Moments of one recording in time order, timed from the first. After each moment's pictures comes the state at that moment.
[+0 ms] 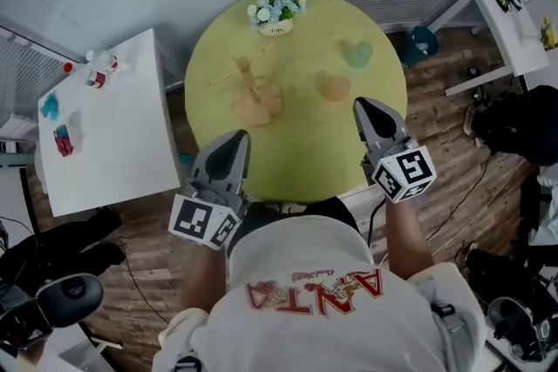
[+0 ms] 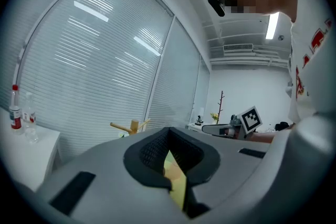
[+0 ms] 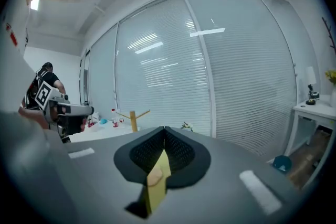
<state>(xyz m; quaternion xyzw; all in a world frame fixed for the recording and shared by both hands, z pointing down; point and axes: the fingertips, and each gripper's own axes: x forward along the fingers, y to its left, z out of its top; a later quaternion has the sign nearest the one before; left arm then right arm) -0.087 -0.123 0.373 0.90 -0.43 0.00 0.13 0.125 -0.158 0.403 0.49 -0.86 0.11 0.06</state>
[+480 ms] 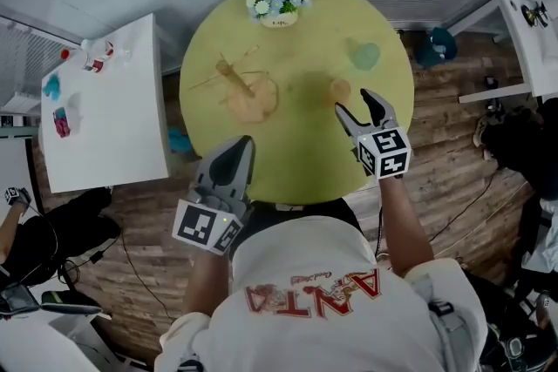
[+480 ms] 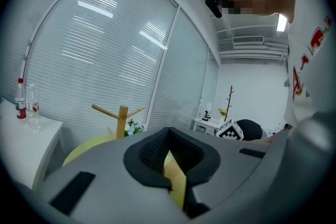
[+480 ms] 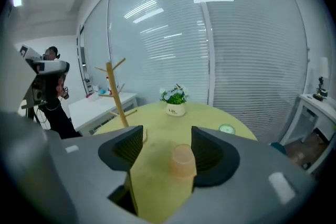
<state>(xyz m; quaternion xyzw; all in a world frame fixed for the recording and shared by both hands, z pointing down) -0.039 -0.135 0.401 0.87 -0.47 0.03 0.16 0.161 -0.217 0.539 0.45 -0.85 0.18 0.21</state>
